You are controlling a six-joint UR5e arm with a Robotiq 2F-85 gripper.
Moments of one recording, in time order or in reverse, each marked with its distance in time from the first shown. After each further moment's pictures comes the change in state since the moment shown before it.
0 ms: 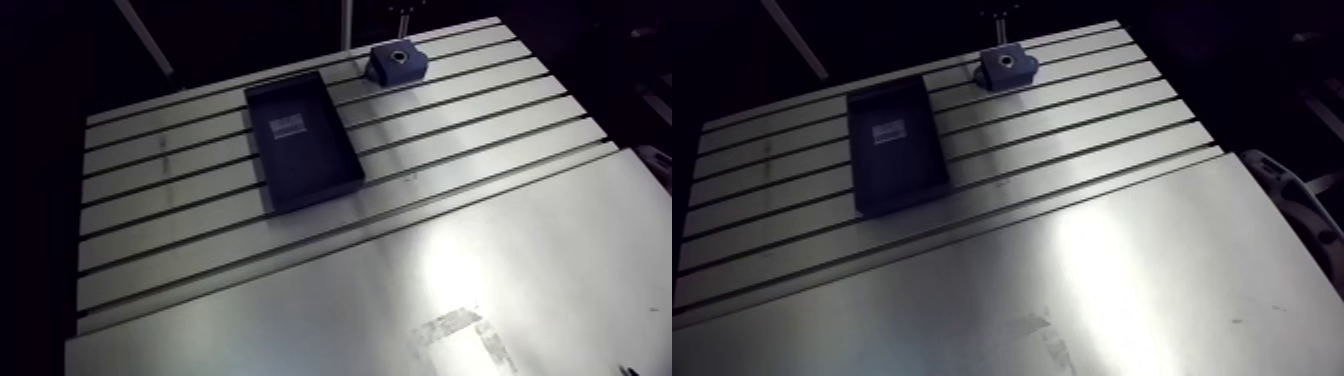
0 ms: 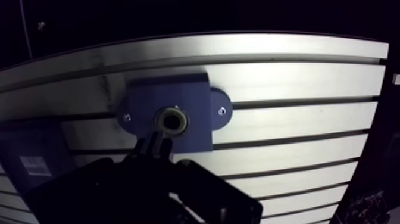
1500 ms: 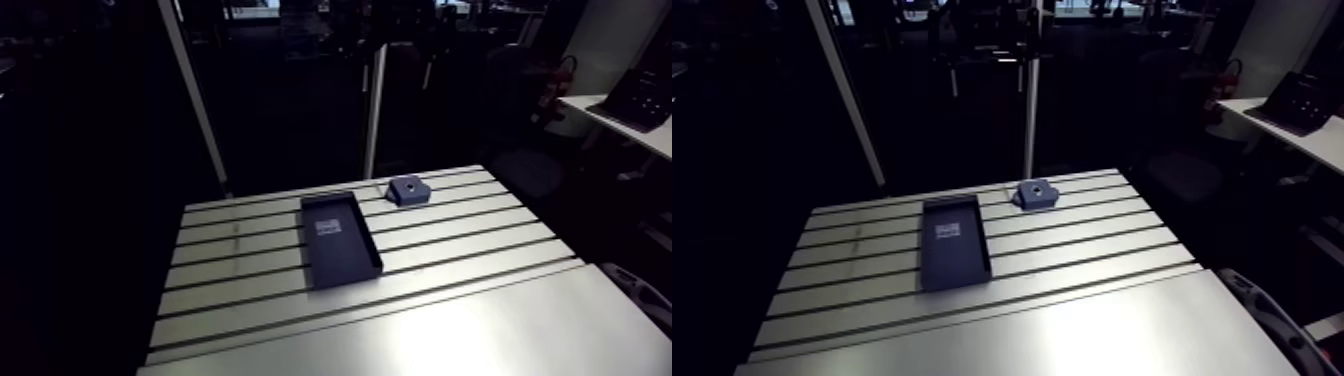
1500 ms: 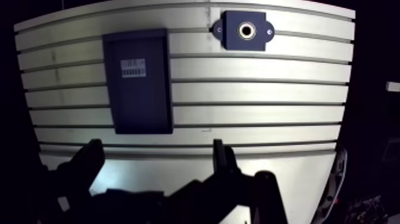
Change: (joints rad) arm 0.109 -0.428 0.052 0.289 0.056 0.052
